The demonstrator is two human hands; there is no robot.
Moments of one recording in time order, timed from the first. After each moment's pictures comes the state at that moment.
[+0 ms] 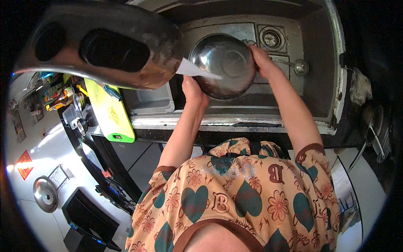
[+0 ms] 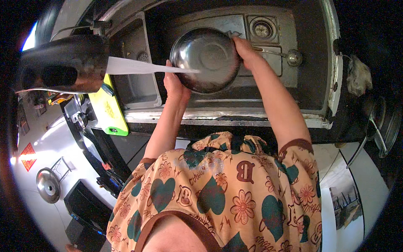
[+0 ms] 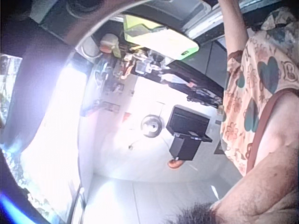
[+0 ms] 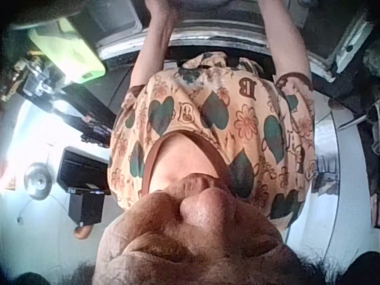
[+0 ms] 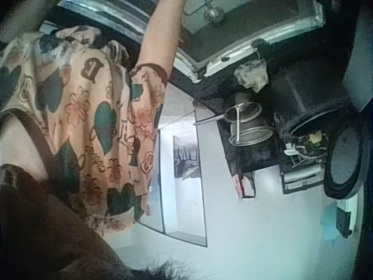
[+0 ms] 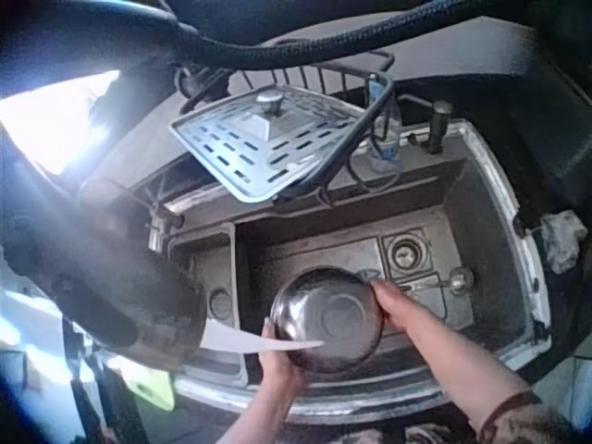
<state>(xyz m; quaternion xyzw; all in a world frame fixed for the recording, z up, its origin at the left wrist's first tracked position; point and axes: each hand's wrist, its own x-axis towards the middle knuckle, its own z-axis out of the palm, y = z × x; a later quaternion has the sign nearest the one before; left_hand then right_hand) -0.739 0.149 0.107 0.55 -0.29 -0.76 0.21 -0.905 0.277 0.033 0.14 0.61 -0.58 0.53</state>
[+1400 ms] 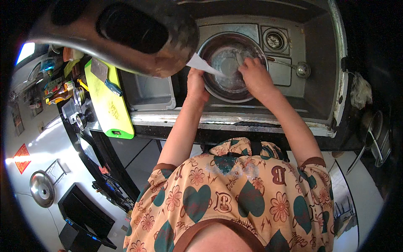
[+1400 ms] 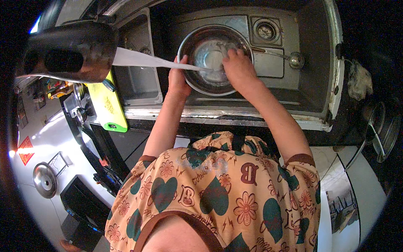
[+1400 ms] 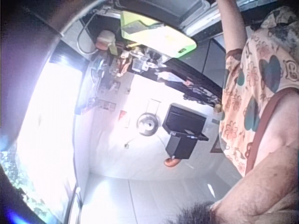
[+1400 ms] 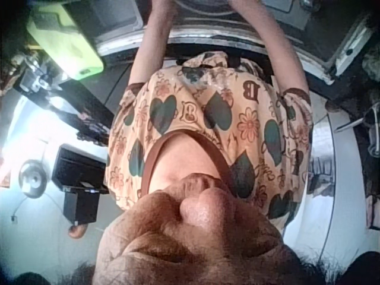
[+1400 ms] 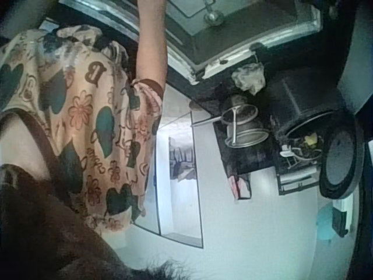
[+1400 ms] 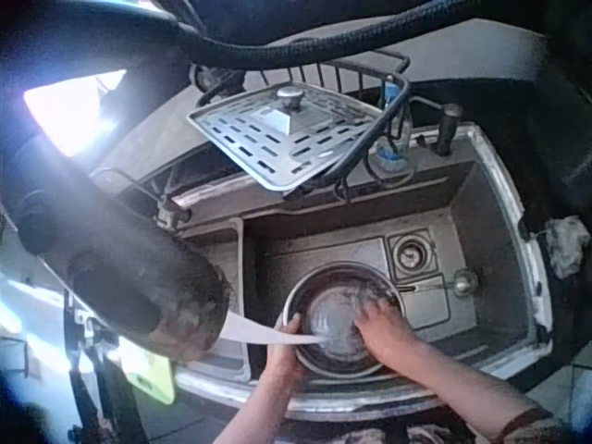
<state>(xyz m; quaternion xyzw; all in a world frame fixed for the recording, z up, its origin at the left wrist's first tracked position) -0.741 0.141 0.101 0.50 -0.35 -0.78 0.12 -0.845 0.291 0.071 -0.45 0.84 -0.23 0.18</state>
